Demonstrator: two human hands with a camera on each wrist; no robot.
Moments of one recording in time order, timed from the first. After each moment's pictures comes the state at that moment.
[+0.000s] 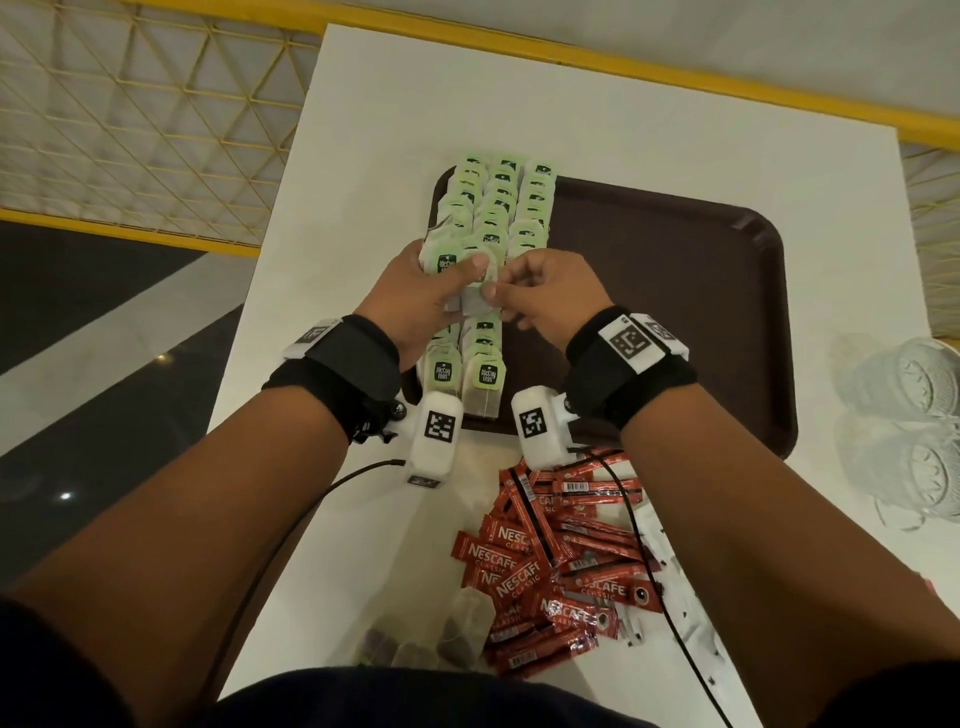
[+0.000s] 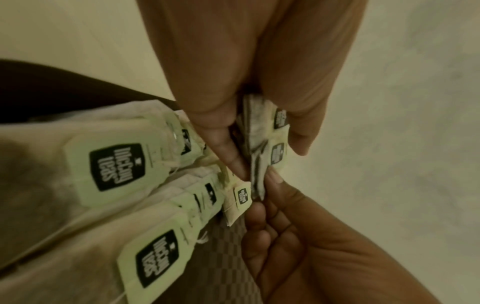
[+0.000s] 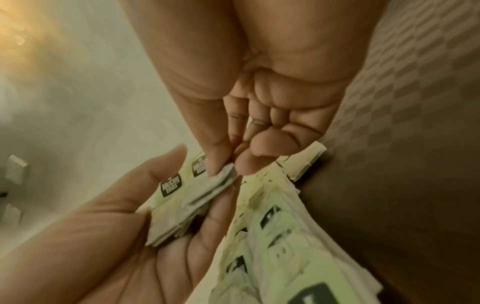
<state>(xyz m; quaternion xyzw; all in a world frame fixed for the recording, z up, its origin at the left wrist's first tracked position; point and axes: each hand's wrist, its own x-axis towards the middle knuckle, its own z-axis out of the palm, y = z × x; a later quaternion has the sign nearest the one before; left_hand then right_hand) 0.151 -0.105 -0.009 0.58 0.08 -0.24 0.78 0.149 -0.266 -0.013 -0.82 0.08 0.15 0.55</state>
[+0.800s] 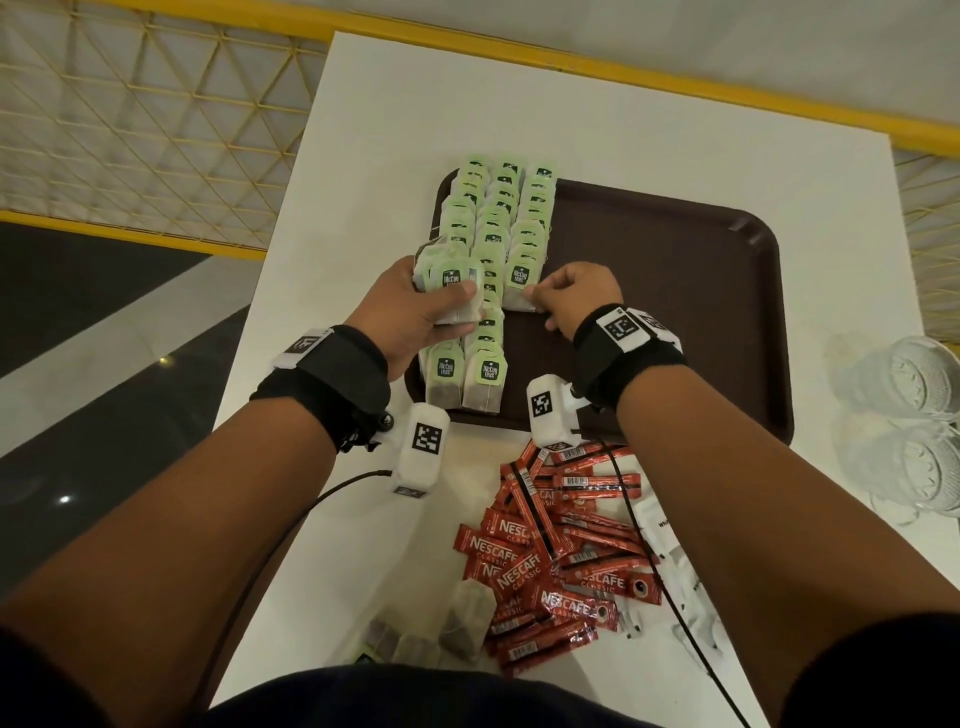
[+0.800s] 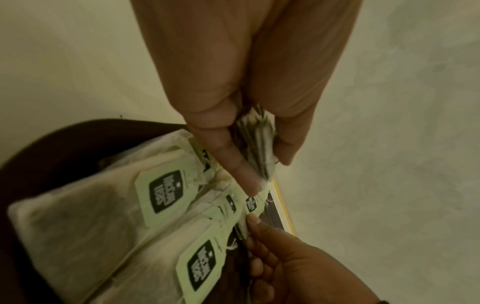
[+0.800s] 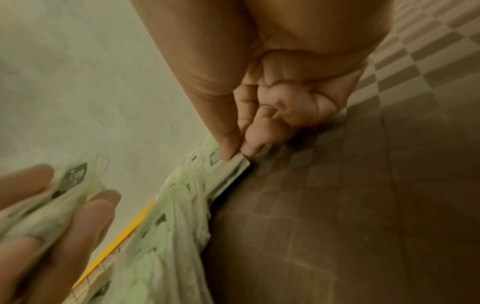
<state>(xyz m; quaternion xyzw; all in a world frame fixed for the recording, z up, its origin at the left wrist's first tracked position) 0.141 -0.089 -0.018 0.58 0.12 -0.25 0.76 0.159 -0.289 -0.038 -0.86 0.23 0.15 0.43</state>
